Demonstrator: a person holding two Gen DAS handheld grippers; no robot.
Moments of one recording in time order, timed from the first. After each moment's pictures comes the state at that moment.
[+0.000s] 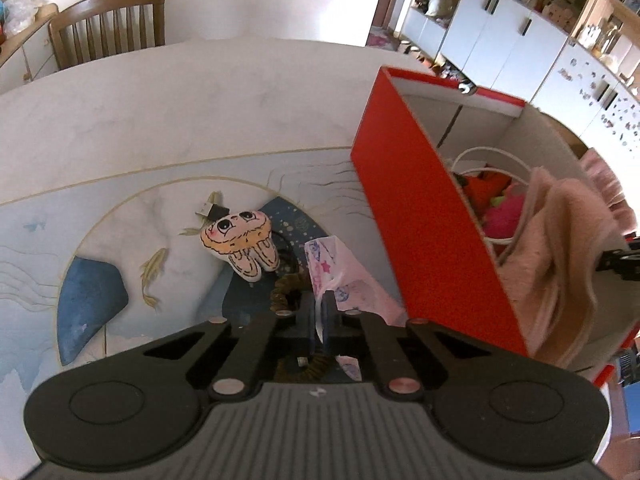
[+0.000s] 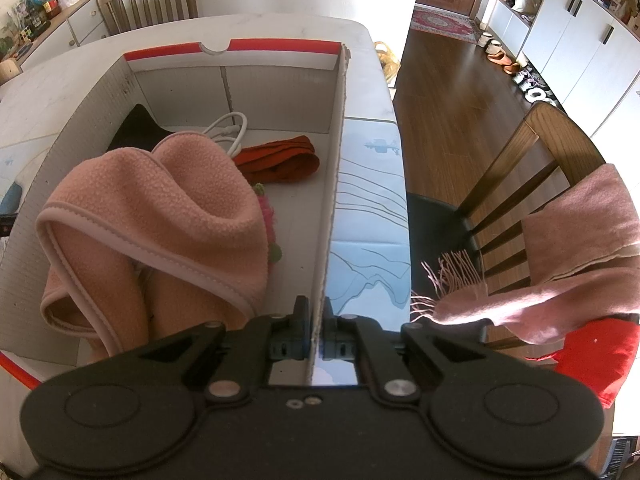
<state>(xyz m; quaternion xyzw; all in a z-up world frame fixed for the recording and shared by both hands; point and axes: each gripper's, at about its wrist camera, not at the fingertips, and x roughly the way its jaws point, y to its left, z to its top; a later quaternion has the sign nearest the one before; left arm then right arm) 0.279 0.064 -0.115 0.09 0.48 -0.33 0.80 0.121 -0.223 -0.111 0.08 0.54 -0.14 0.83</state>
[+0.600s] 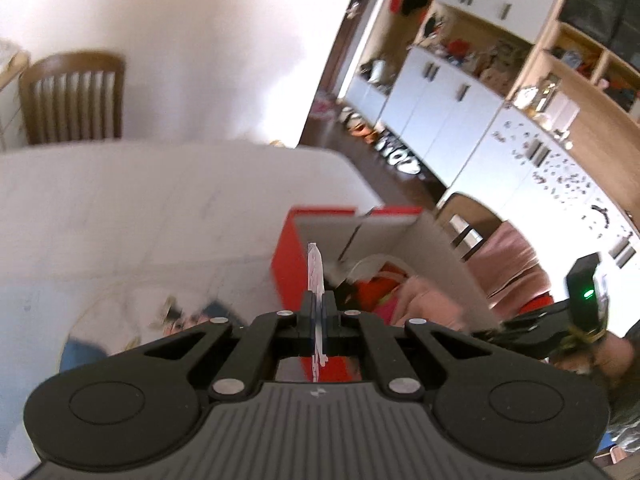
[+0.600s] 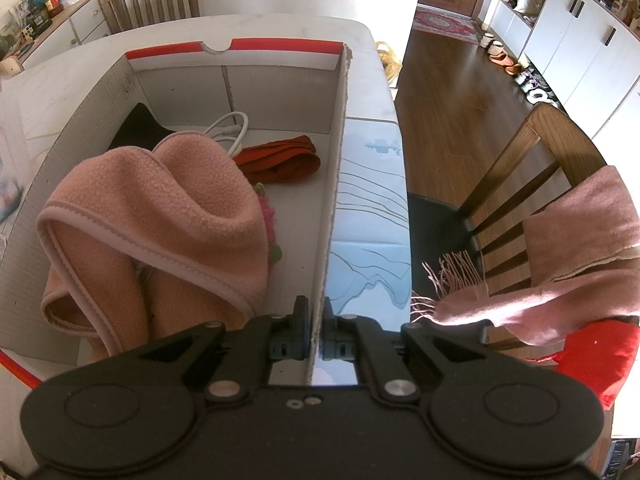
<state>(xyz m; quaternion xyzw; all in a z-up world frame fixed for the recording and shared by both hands) 0.267 0.068 0.002 0.02 0.40 -0.42 0.81 0.123 -0.222 -0.112 0.08 0.54 -0.13 0.83</state>
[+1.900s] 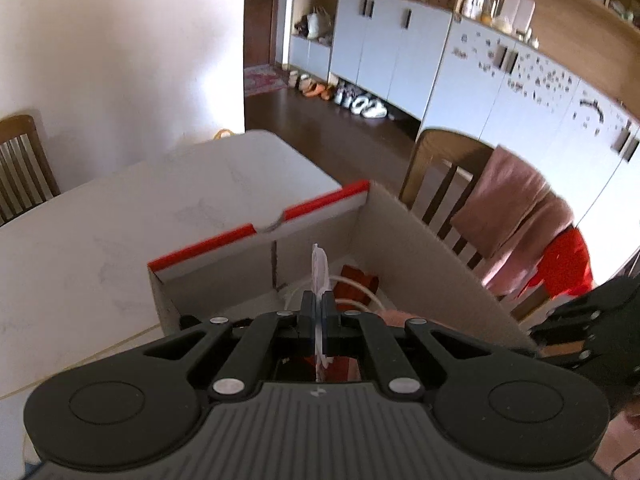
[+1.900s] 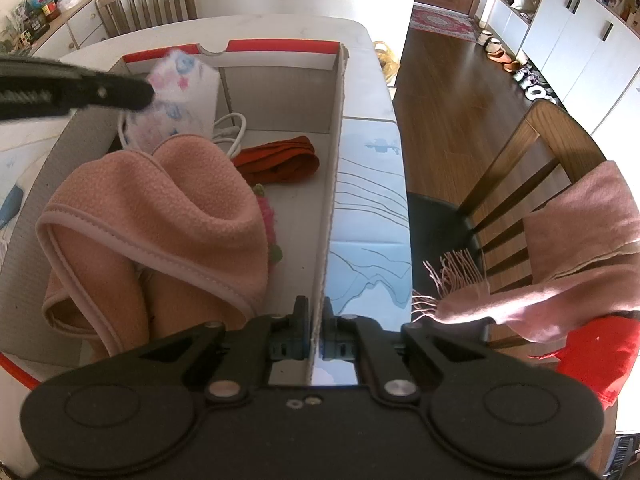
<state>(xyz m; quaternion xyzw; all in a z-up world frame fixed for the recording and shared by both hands) 0.266 -0.092 -0.053 0.17 0.39 -0.47 0.77 0.122 -0.224 -0.112 0.09 0.54 -0.13 0.83</state>
